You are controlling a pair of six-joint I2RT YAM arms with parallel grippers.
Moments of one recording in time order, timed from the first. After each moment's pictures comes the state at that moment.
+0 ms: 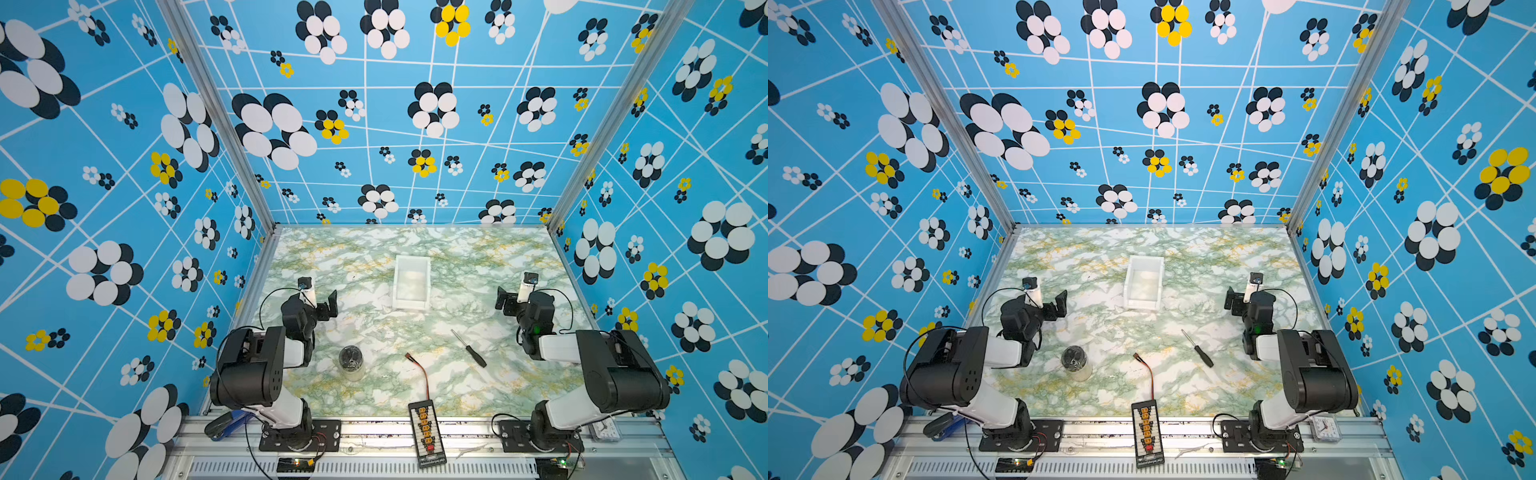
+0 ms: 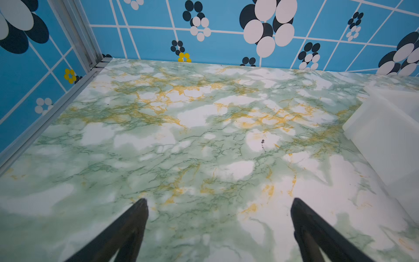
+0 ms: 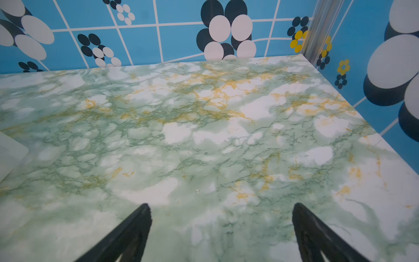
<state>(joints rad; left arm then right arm) 0.07 1.57 0.30 0.98 0.20 -0.04 0.00 1.54 0.37 0.81 0.10 0.04</state>
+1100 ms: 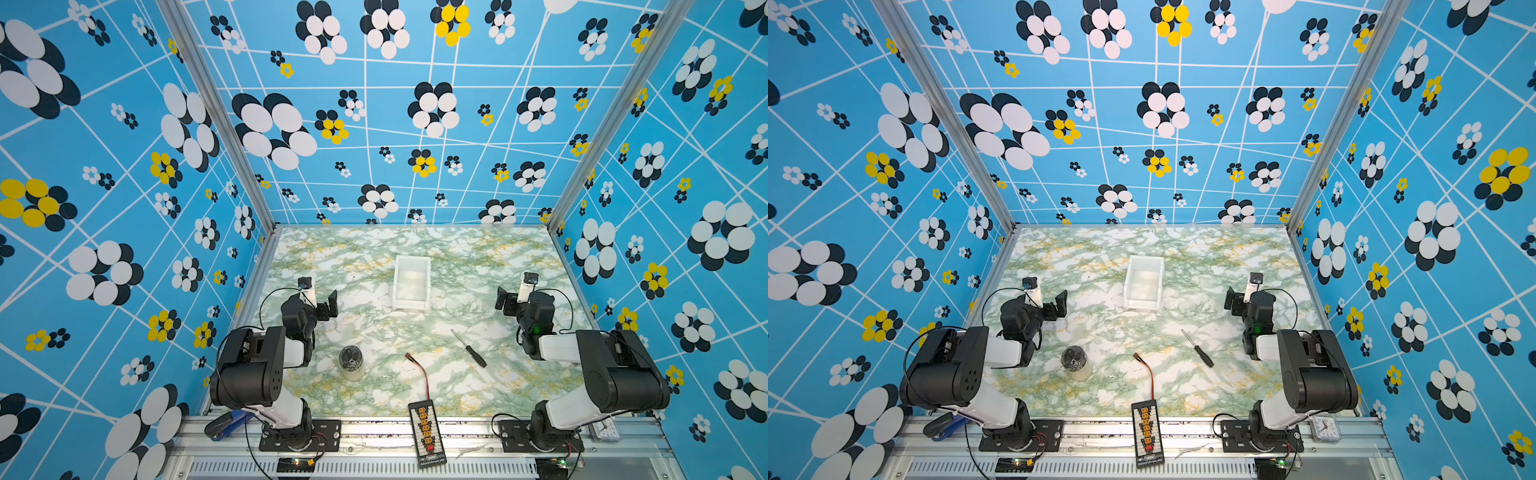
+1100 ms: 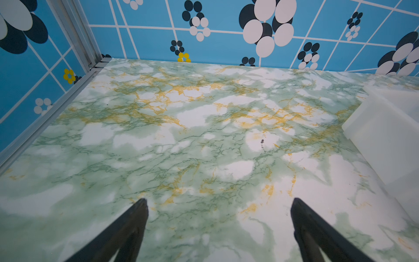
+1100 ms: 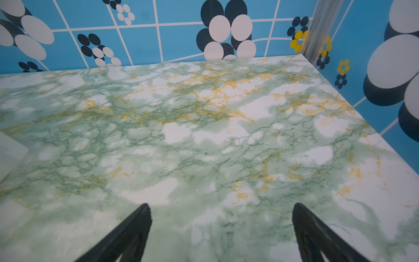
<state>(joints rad) 0.07 1.57 0.30 0.98 0.22 -0.04 0.00 1.54 0.37 0.81 0.10 0.04</state>
